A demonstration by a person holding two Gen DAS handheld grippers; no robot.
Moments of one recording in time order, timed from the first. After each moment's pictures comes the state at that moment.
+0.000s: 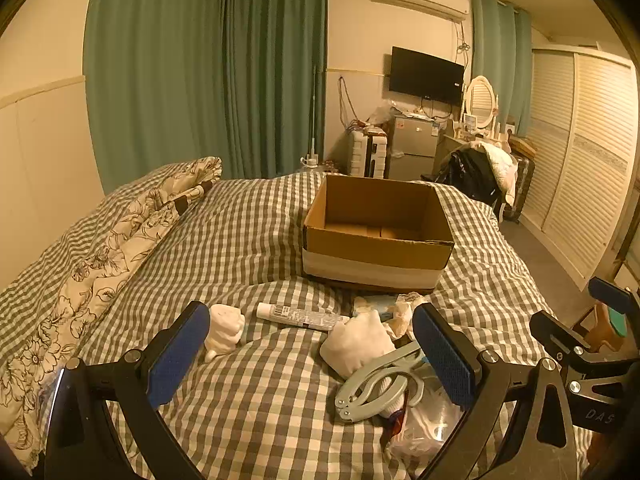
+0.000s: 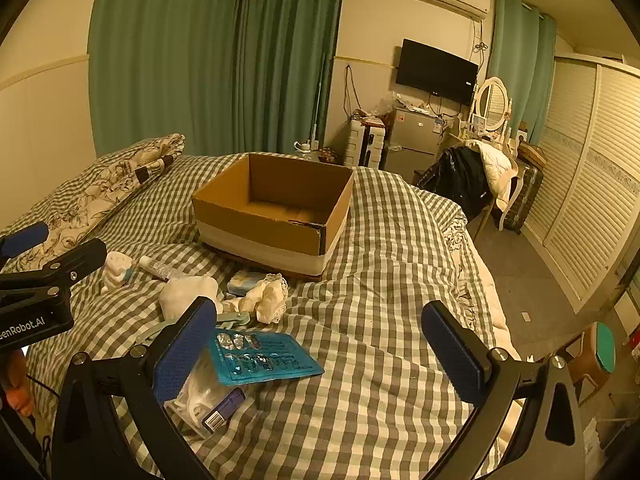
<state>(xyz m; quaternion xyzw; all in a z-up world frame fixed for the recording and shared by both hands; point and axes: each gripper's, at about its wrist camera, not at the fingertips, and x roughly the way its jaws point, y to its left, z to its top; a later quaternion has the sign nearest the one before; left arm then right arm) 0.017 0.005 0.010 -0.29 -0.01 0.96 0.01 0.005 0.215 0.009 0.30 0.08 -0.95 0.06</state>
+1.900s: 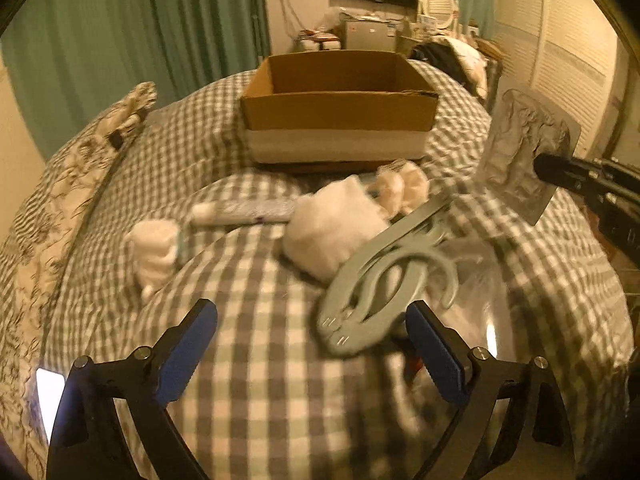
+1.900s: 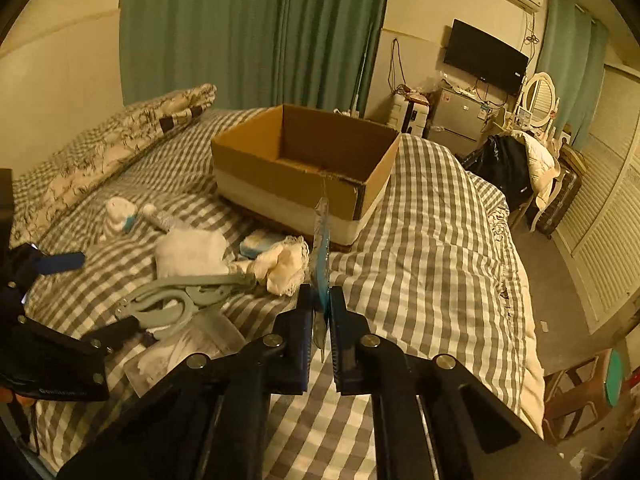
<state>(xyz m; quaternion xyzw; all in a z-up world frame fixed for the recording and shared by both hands) -0.021 0.026 -0.085 -0.43 0.06 0.90 0.07 -0.036 0.211 -0.040 0.35 0.12 -0.92 0.14</state>
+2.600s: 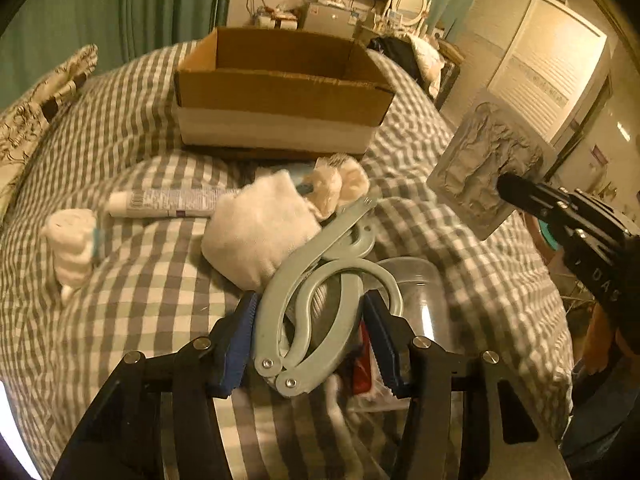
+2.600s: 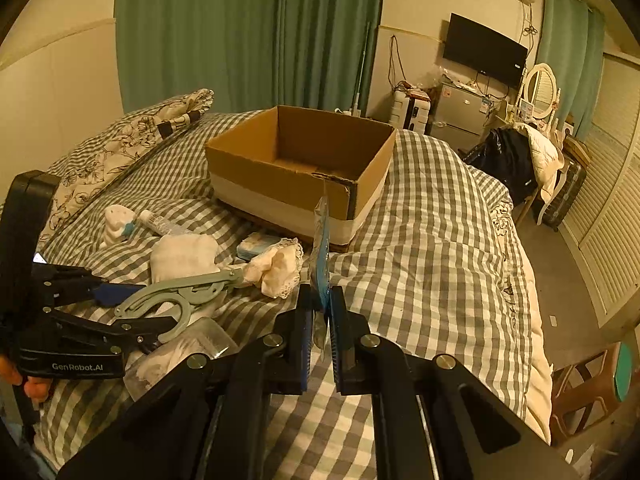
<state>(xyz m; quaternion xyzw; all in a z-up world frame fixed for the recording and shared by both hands) -0.032 0.028 -0.085 -0.47 -0.03 0.86 0.17 -0.037 0.220 -0.041 0.35 0.10 -0.92 0.14</state>
